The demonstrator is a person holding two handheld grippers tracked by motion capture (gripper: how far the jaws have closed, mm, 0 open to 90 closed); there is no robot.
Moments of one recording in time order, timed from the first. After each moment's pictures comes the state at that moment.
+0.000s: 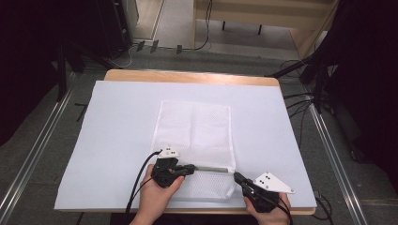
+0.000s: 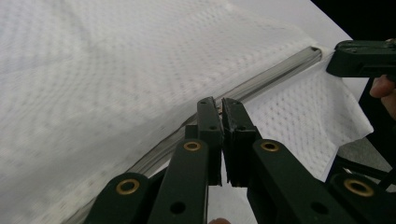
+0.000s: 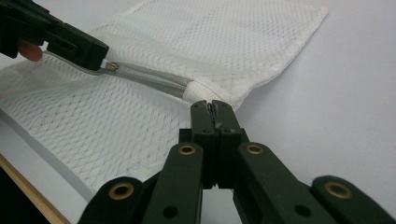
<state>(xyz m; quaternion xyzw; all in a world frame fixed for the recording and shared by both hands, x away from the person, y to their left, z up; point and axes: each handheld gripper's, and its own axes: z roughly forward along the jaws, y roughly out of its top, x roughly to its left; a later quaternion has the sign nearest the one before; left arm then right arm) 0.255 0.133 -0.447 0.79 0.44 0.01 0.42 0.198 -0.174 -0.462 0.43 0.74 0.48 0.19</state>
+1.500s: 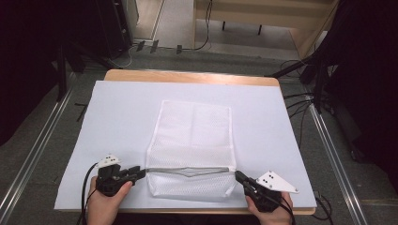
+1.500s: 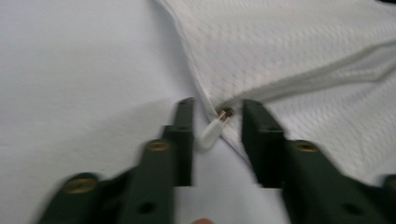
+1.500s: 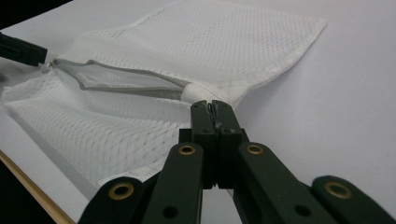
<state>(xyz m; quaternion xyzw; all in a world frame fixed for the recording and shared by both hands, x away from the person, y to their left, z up) 0.225 0.269 -0.463 0.72 0.54 0.07 0.43 0.197 -0.177 -0.452 0.43 0.74 0.49 0.18</state>
